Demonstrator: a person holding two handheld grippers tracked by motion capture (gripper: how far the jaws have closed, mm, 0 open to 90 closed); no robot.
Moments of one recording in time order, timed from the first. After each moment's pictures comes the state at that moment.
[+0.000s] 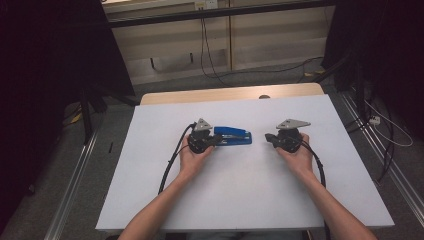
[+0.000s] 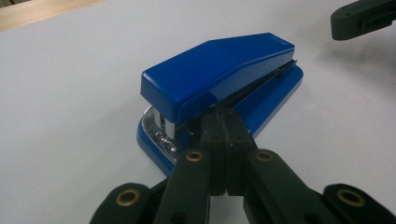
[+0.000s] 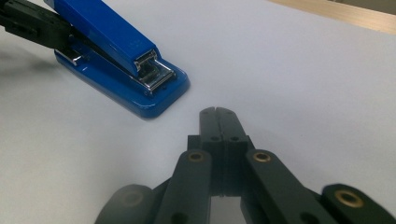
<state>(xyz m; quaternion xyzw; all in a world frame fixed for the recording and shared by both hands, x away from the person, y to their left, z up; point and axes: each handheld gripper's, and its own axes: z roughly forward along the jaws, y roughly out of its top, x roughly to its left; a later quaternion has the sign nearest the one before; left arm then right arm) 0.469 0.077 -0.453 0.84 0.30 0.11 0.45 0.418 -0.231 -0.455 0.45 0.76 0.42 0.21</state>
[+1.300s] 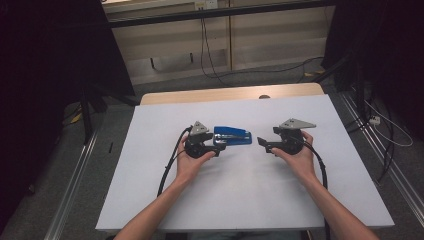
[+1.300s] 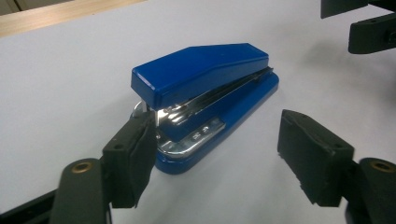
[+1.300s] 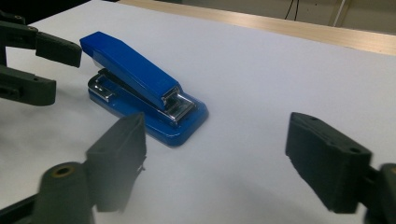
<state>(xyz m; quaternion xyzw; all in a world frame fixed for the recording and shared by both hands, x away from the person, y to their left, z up) 0.449 0.085 -0.443 0.82 0.31 0.11 0.46 0.407 -0.228 -0.444 0.46 0.72 0.47 0.21</state>
